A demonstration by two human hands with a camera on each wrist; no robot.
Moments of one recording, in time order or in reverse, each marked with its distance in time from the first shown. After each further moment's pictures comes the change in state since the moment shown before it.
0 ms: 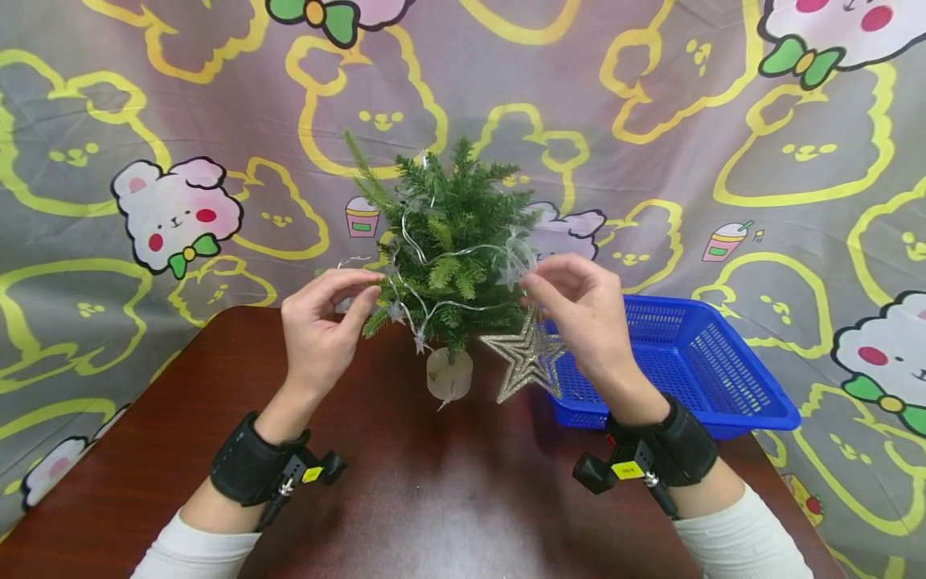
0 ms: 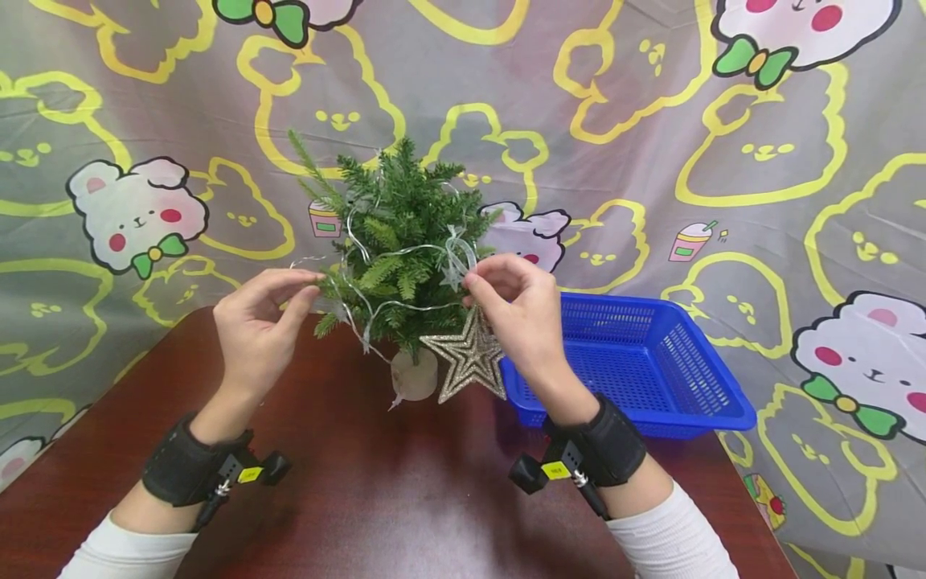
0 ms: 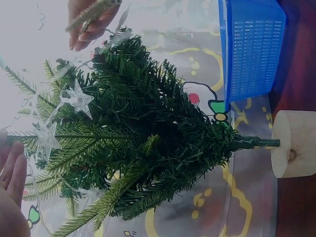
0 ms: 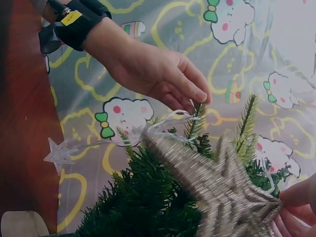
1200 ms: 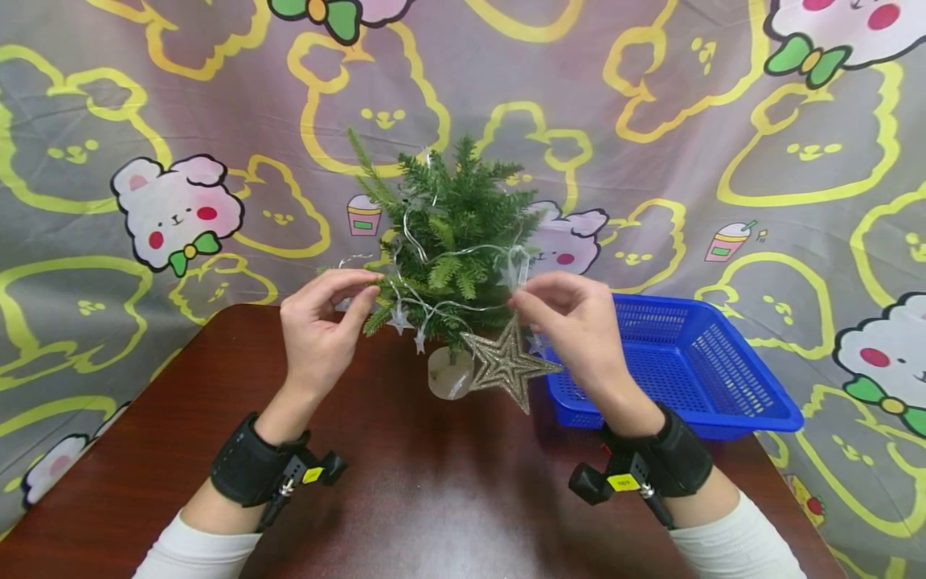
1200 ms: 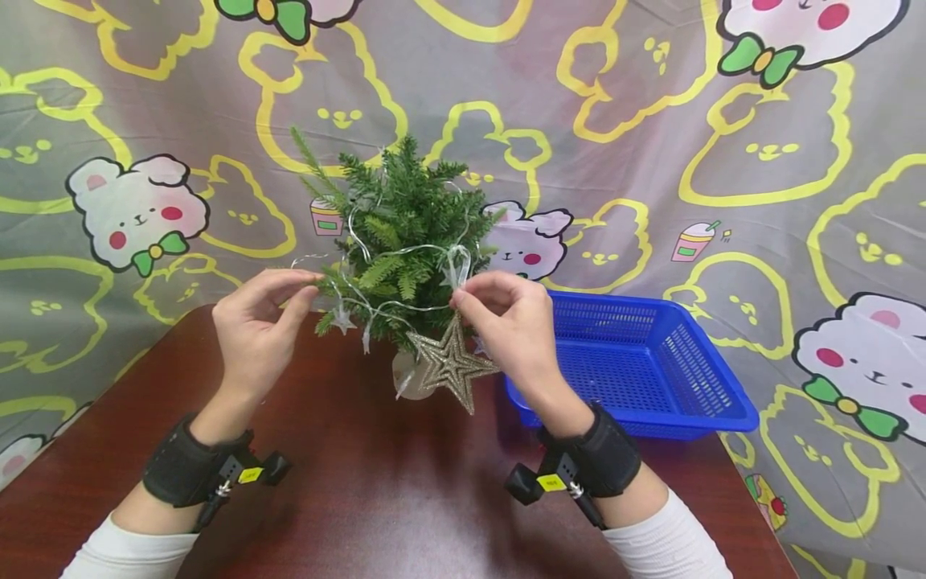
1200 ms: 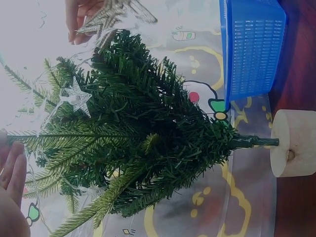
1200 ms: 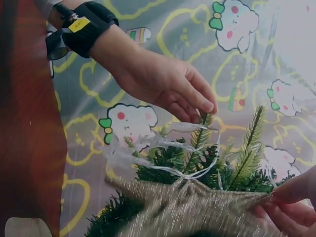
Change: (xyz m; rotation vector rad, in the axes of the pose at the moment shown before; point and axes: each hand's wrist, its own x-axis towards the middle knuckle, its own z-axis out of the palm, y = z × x) left_hand -0.002 -0.001 -0.002 0.019 0.008 -0.005; right_hand -0.011 0.002 0.006 -0.090 -0.065 -0.004
